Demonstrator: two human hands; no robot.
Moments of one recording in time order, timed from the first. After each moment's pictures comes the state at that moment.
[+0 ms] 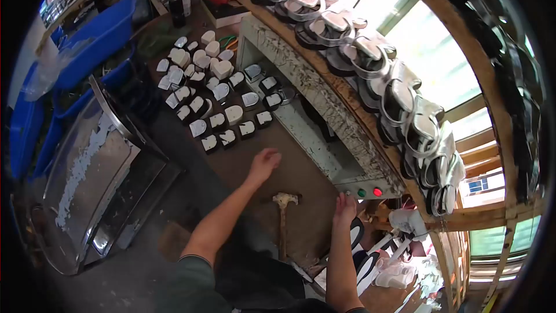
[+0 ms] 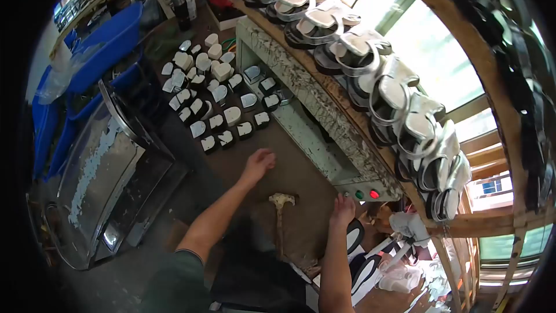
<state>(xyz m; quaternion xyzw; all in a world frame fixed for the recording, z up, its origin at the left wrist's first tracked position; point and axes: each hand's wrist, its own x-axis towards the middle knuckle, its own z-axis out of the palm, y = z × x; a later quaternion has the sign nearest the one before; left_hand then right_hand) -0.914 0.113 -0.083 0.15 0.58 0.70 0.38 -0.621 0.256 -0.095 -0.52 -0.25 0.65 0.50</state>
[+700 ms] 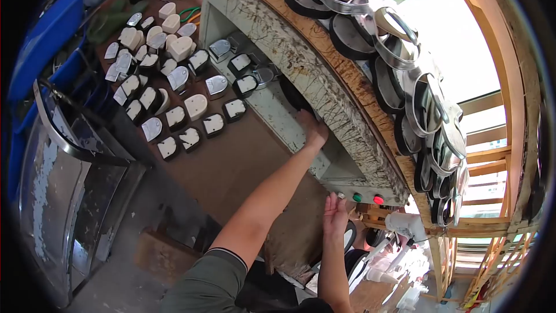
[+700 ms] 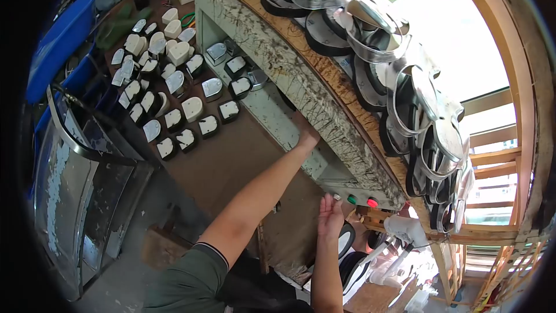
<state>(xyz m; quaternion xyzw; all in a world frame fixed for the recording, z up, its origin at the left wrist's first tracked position) -0.841 0.426 -0.188 0.08 0.51 0.77 0.36 -0.623 0.246 -0.080 -0.47 -0.22 0.69 0.51</state>
